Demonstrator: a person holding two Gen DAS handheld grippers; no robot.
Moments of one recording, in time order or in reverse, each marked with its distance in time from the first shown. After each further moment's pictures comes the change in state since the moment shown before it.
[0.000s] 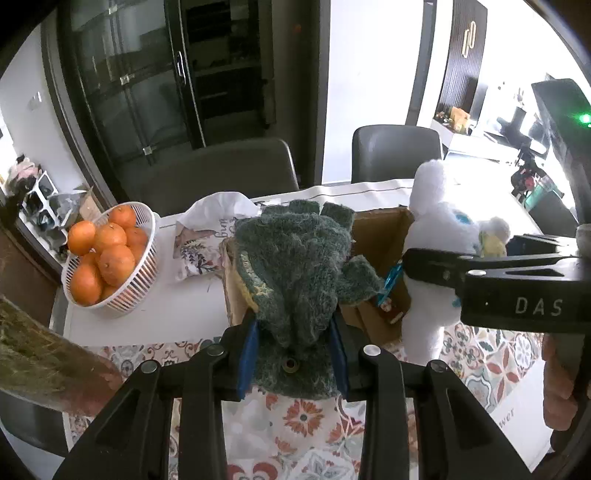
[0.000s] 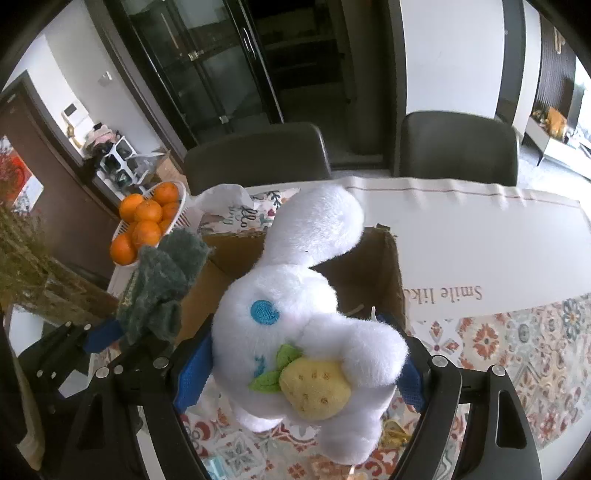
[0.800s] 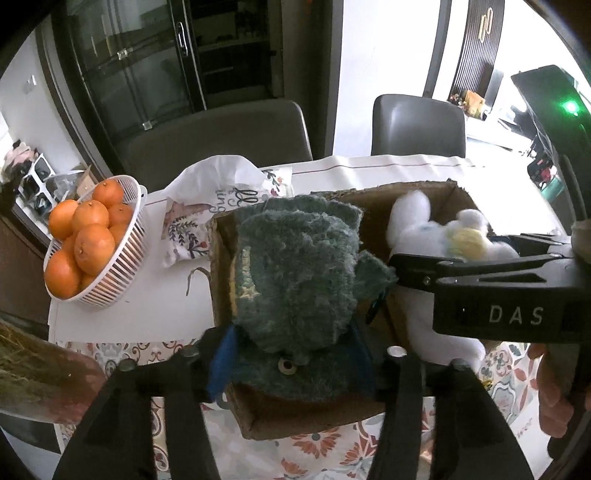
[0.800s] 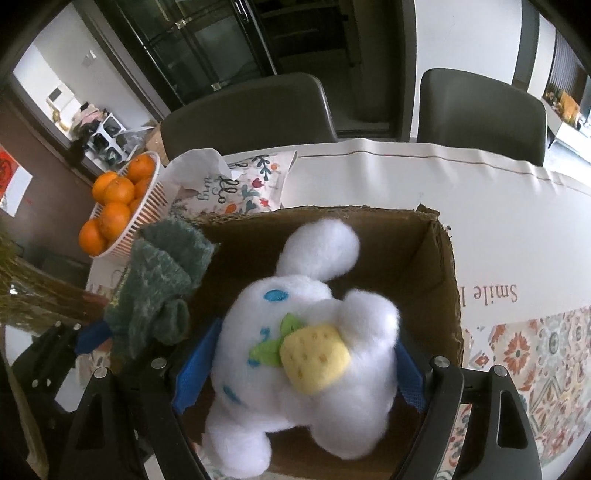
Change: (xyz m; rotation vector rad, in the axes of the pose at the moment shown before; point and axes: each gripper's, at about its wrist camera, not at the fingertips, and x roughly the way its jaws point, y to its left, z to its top) left arm 0.072 0.010 0.000 -0.014 0.096 0.023; right arm 0.094 -0.007 0.013 0.007 0.132 0.006
